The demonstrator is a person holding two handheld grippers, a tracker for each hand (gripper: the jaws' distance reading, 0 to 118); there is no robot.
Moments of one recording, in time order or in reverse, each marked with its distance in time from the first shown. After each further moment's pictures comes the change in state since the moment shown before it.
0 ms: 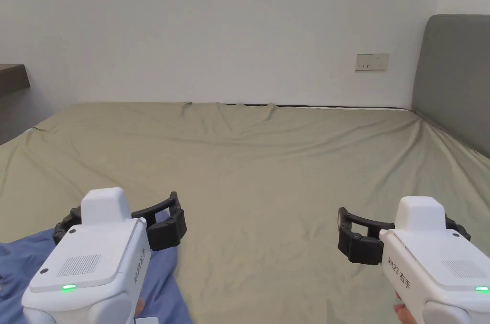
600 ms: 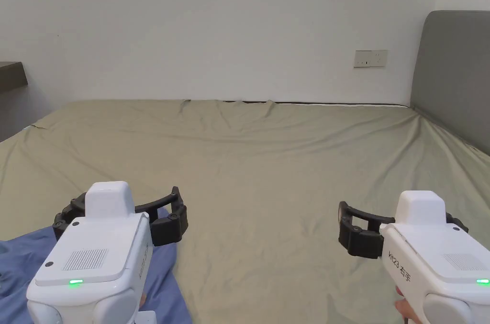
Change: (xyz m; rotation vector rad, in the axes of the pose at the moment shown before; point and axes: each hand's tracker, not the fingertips) left arm 0.007 0.003 0.002 0.015 0.007 -0.070; right arm 0.002 0.004 0.001 -0.008 0.000 -0.010
